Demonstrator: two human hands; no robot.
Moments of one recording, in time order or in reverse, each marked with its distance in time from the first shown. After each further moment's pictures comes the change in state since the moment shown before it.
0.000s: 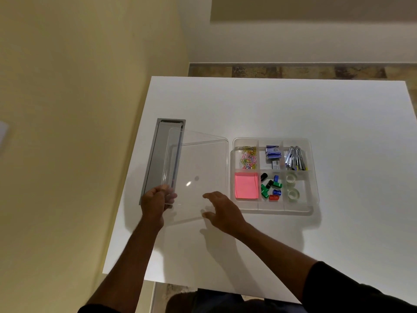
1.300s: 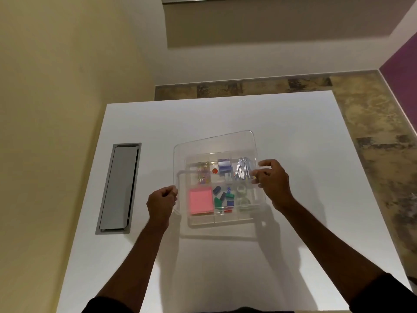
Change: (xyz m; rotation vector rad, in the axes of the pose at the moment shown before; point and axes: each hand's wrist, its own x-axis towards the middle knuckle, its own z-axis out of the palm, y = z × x) left_hand -0.053 -0.001 0.170 0.316 -0.094 0.260; right_hand -0.064 0.147 -0.252 0.632 0.635 0.448
